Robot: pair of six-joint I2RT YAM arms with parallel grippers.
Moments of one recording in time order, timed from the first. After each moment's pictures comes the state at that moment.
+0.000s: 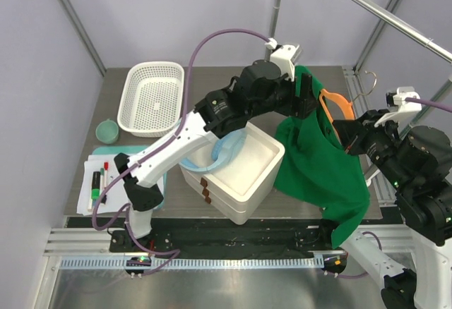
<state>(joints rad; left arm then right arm) -1.07 1.90 2.30 -0.63 -0.10 -0.47 0.31 0.74 1.53 -0.96 0.02 0.24</state>
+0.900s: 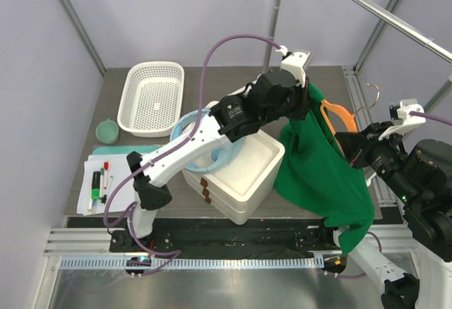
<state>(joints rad) -1.10 1.98 2.33 -0.61 -0.19 -0.47 0.31 0.69 1.55 -1.05 -0.02 0.24</state>
